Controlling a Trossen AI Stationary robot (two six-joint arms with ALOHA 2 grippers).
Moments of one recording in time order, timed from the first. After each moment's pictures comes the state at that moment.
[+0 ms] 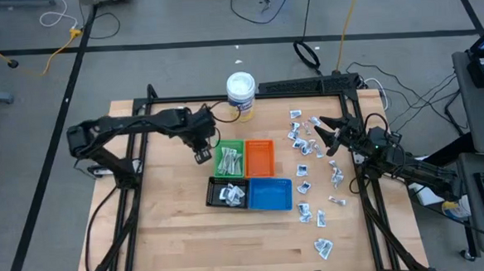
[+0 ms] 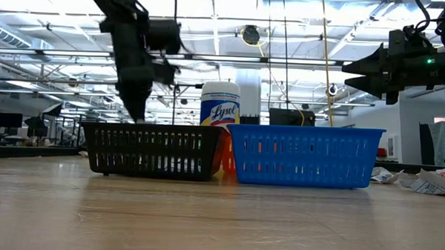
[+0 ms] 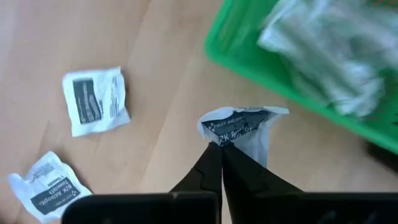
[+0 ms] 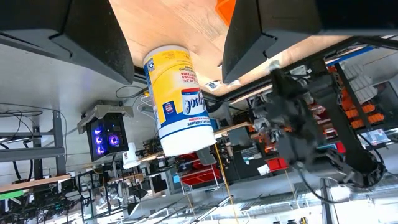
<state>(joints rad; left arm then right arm) 0.38 1.52 1.01 -0.77 0.04 -0.02 -0.43 0.01 0.02 0.10 0.13 0.27</state>
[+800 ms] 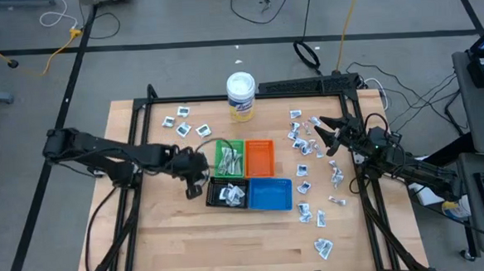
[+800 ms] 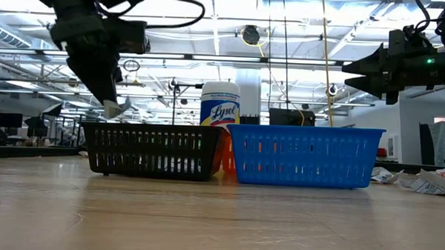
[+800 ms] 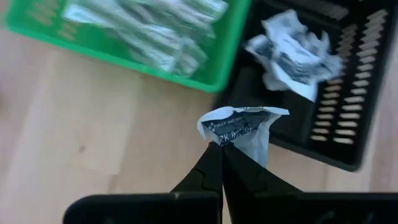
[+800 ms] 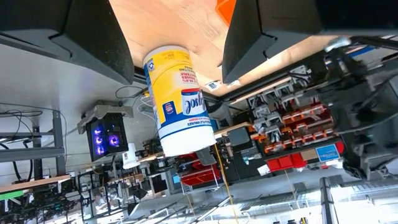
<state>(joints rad) -0.08 1.28 0.78 -0.58 -0.05 -0.31 -0.43 0.01 0.02 0.10 0.13 0.27</state>
